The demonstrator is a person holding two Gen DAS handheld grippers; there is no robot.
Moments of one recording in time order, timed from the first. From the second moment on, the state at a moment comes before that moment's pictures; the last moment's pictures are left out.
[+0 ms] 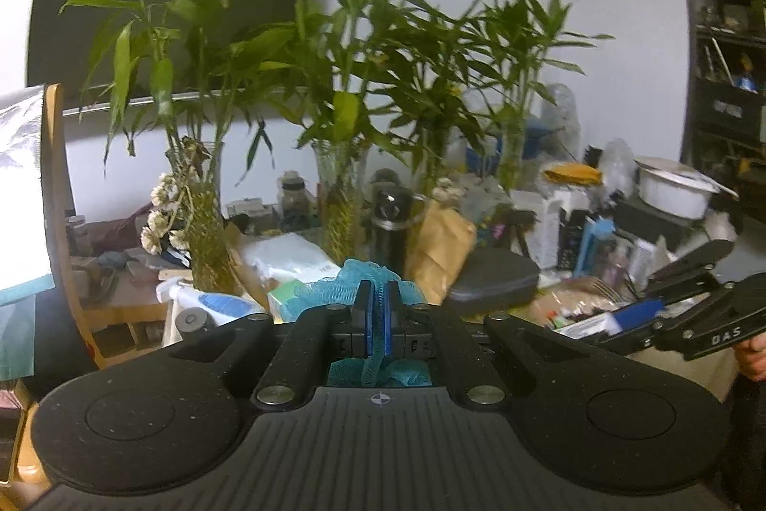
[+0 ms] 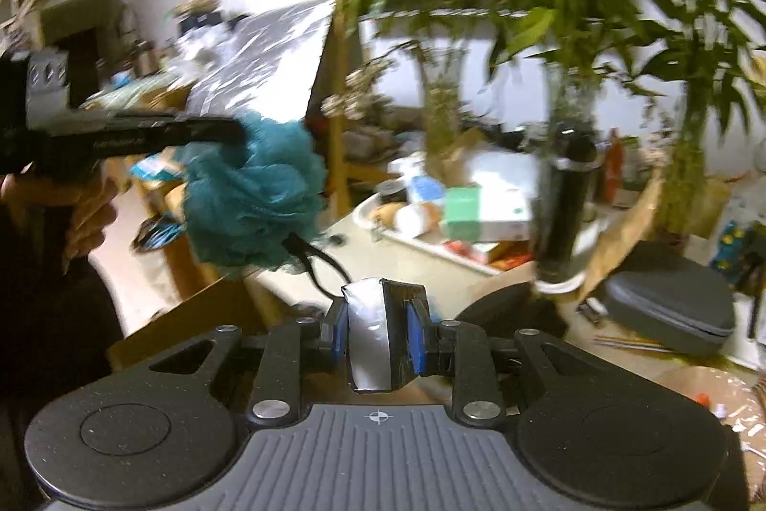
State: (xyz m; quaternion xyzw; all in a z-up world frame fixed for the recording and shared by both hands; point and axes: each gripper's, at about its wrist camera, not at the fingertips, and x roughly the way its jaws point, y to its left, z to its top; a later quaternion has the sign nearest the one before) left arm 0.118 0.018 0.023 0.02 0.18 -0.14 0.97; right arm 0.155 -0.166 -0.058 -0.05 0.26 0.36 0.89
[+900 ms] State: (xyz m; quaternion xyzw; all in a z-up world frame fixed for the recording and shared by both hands) left arm 0.077 -0.002 -0.006 0.06 0.27 -0.17 0.94; right arm 0.123 -0.138 -0.089 -0.16 0.32 0.42 0.83
